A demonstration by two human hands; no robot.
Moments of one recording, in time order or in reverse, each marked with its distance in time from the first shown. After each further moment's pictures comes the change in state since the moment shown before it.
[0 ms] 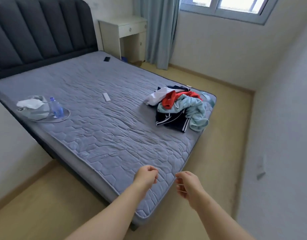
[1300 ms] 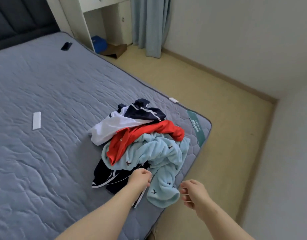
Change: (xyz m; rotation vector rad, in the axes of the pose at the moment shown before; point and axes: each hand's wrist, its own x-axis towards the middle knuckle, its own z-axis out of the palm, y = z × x) left_hand 0.559 0.372 0.313 0.042 0.070 -0.241; right_hand 0.557 -0.445 -0.235 -0.227 -0.028 0.168
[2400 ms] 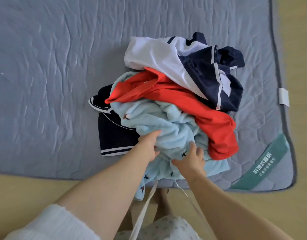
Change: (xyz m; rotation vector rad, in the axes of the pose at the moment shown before) left_hand 0.226 0.037 0.094 -1.353 0.485 -0.677; right_hand 0.328 -0.093 0.038 -1.439 -0.363 -0.261
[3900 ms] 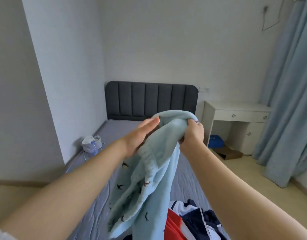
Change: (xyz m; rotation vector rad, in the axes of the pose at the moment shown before) left_hand -0.481 0.189 -0.182 0.426 -0.671 1.442; right_hand -0.429 -0.304 -0.233 1.426 0.141 -0.942
